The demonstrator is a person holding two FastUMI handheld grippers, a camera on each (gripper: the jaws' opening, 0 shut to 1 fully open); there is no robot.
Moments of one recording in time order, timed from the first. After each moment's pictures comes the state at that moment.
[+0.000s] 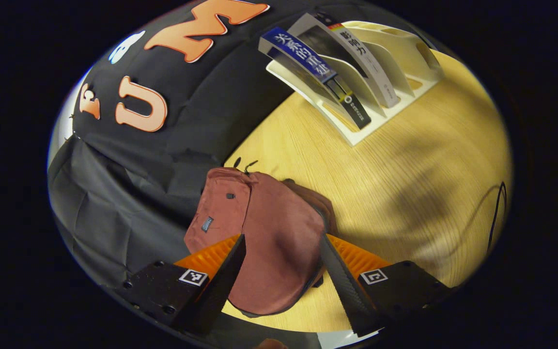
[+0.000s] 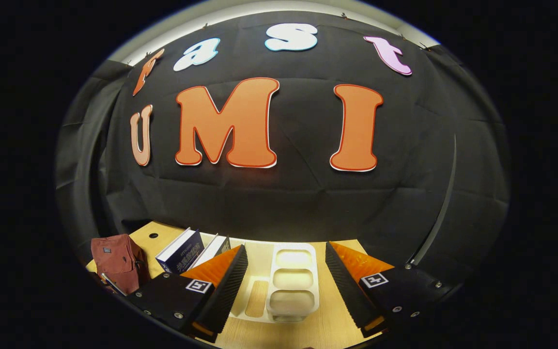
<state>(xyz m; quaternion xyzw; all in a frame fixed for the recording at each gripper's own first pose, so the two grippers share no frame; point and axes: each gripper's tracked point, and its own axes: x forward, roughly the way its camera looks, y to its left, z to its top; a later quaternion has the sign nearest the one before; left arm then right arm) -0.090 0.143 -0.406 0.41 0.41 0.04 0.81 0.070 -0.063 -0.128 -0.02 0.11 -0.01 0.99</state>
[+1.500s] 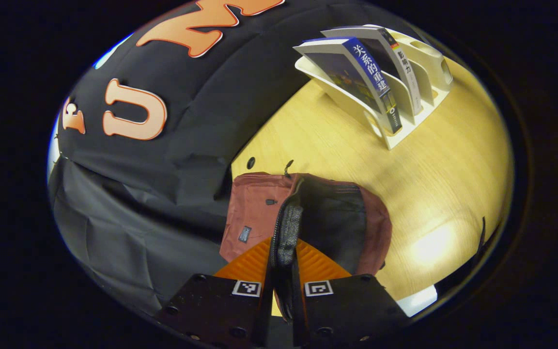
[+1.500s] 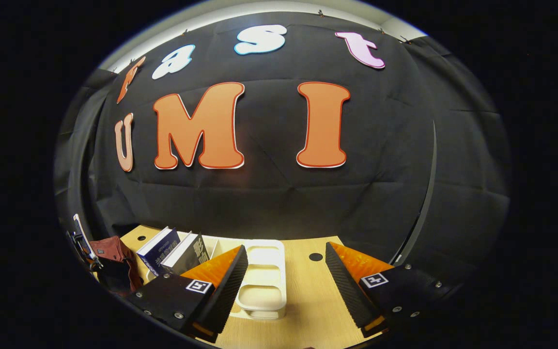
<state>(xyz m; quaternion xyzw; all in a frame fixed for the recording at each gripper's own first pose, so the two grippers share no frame) -0.037 0.195 -0.293 0.41 0.46 0.00 0.79 0.049 -0.129 -0.119 -0.01 0.10 -0.05 0.99</state>
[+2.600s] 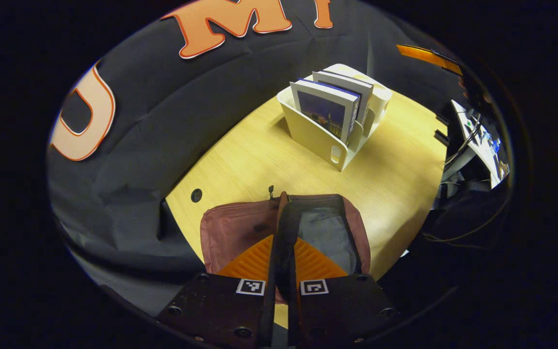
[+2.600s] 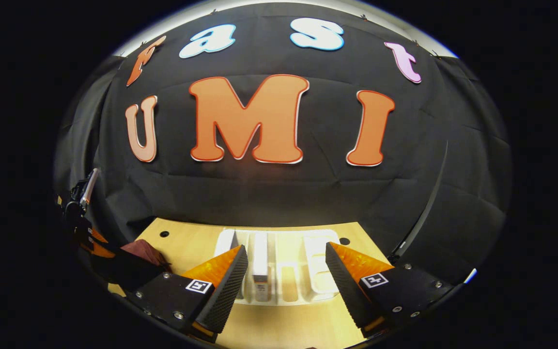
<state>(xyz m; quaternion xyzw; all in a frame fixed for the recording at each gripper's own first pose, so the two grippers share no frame) 0.037 0.253 -0.230 0.29 0.48 -0.33 0.76 0.036 0.086 -0.076 -0.03 0.19 -0.05 0.98</state>
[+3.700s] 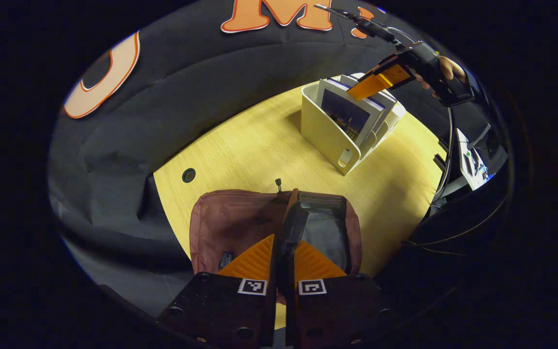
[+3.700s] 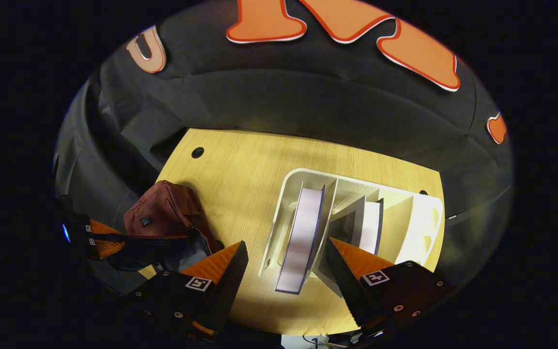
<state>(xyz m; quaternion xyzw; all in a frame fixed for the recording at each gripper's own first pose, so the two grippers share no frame) 0.045 0.279 -0.246 0.21 0.53 -0.29 0.77 0.156 0.197 -0.232 -0.05 0.55 0.09 0.83</state>
